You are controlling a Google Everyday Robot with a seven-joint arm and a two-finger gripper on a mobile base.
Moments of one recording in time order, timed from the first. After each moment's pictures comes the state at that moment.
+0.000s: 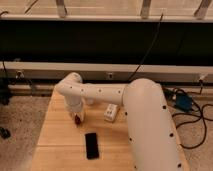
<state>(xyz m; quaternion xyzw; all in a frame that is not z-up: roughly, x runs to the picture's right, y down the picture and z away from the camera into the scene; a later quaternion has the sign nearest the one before) -0.163 0.175 0.851 -0.29 -0.29 -0.61 0.68</state>
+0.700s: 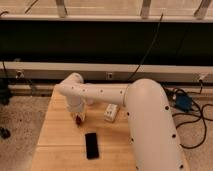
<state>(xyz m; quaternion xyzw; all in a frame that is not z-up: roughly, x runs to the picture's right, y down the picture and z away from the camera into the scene) -0.158 0.178 0.850 -0.30 -0.29 -0.60 0.68</state>
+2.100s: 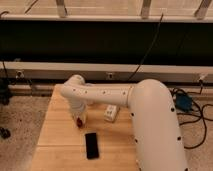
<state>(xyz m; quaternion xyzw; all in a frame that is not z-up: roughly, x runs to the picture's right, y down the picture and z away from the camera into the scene) -0.150 0.188 0.841 -0.30 -0.28 -0.59 0.69</state>
